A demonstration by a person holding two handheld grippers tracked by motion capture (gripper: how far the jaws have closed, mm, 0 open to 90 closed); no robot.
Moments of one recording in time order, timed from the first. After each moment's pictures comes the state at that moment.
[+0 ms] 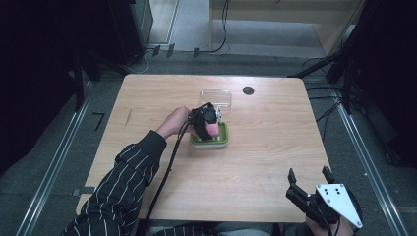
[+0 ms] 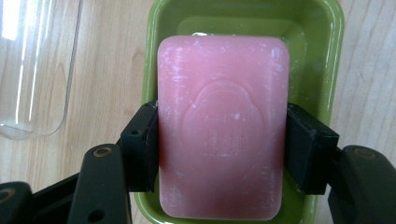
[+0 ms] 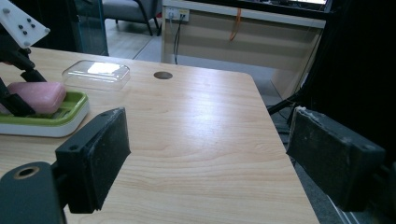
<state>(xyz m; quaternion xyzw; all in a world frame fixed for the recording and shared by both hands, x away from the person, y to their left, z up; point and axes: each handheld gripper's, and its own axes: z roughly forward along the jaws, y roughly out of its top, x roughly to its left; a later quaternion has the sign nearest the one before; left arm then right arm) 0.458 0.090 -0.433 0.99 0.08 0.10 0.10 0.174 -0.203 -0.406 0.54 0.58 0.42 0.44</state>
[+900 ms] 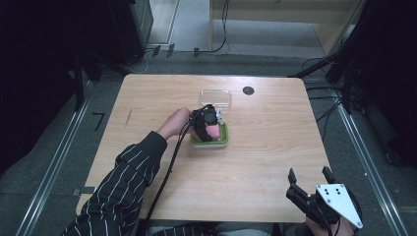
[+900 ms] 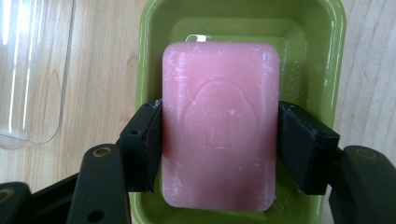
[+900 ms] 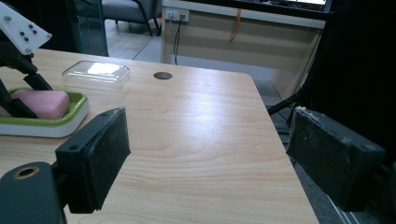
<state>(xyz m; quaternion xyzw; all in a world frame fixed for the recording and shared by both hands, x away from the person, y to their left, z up) 0.458 0.089 -0.437 0.99 0.07 0.10 0.11 0.174 -0.203 -0.406 0.54 0.58 0.42 0.44</state>
